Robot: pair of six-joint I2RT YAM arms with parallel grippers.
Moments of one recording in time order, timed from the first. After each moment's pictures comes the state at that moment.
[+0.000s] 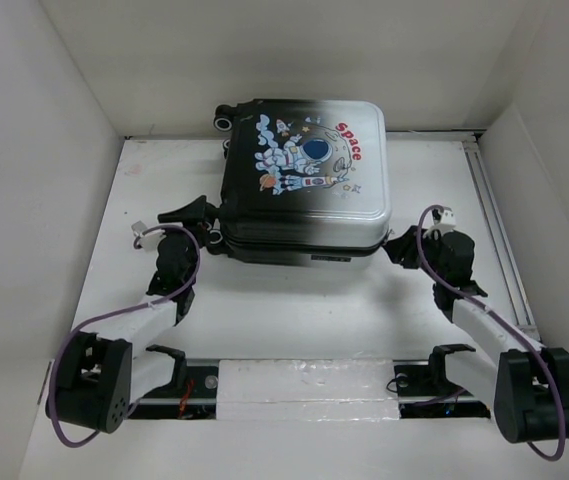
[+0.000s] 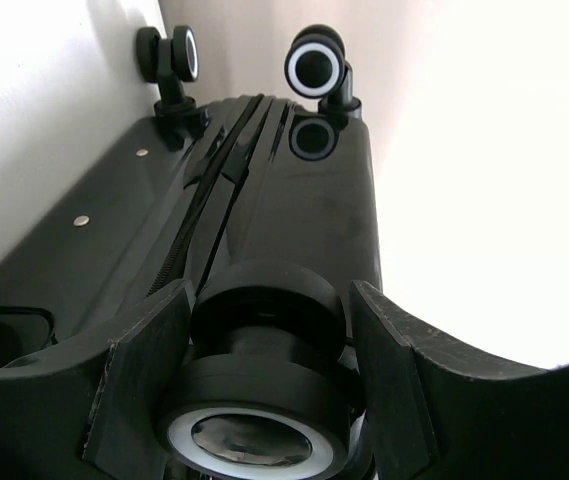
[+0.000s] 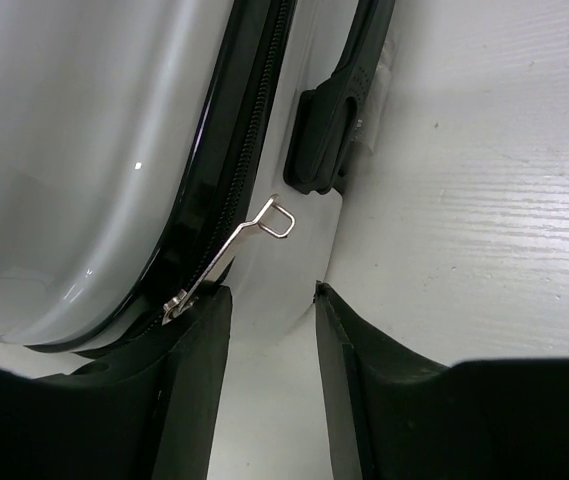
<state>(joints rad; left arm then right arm) -0.25 1.10 0.30 0.72 -0.32 -1.54 0.06 1.03 0.33 0.36 -0.36 0.44</state>
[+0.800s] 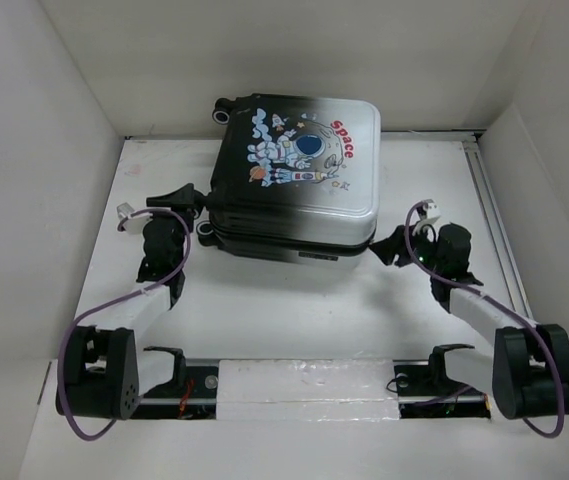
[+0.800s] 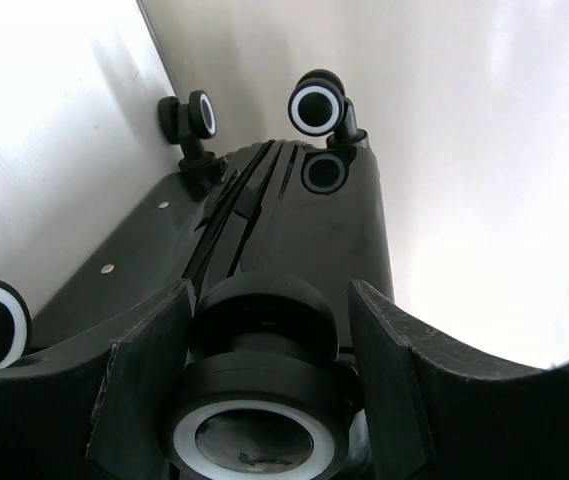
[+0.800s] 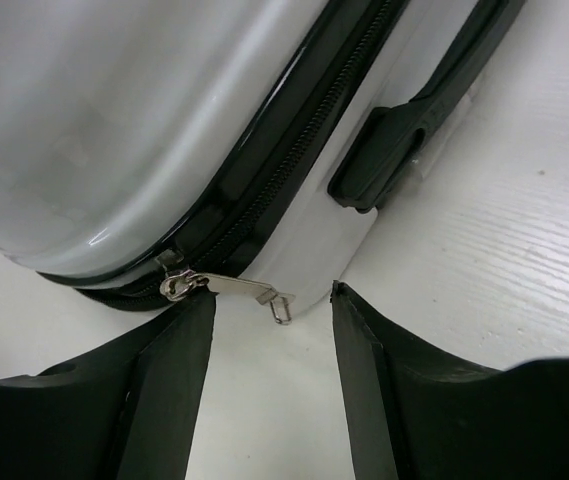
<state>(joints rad) -0.11 1.15 0.42 0.66 -0.23 -1.35 0.07 1.13 0.36 0.45 -0.58 0.31</state>
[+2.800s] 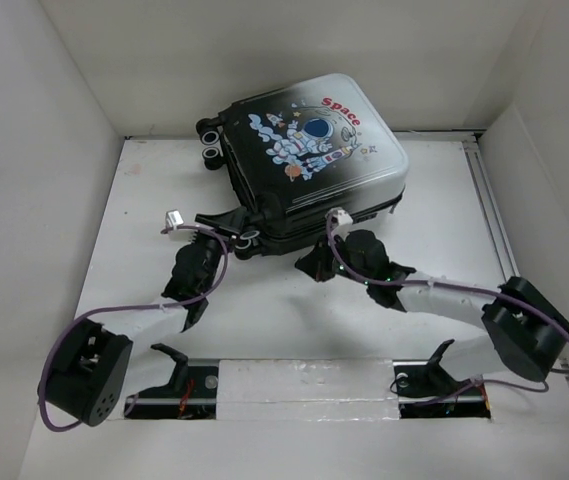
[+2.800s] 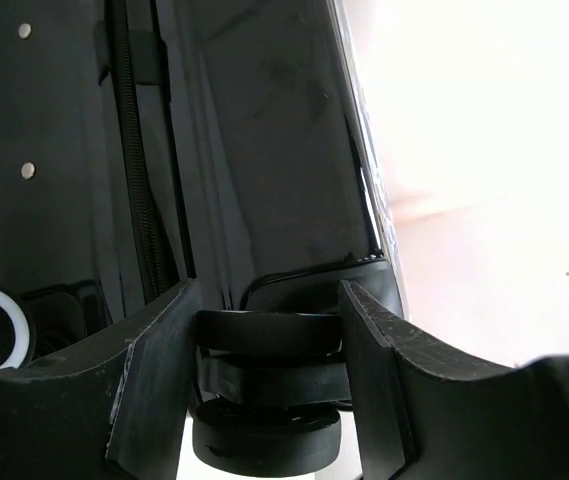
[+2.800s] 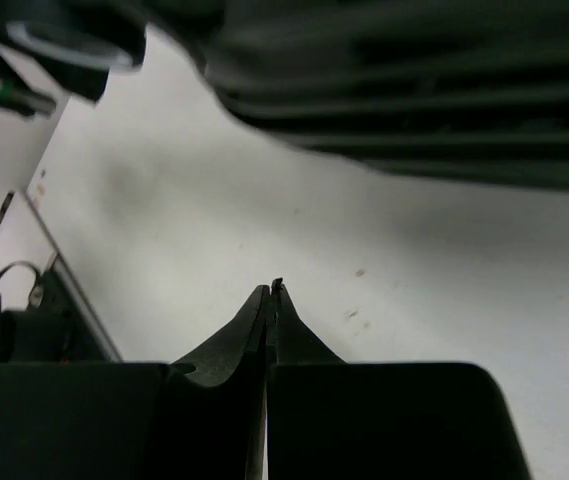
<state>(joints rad) -0.46 1.14 0.27 0.90 -0.26 -1.22 0.81 1.37 0.61 0.43 -0.16 0.60</state>
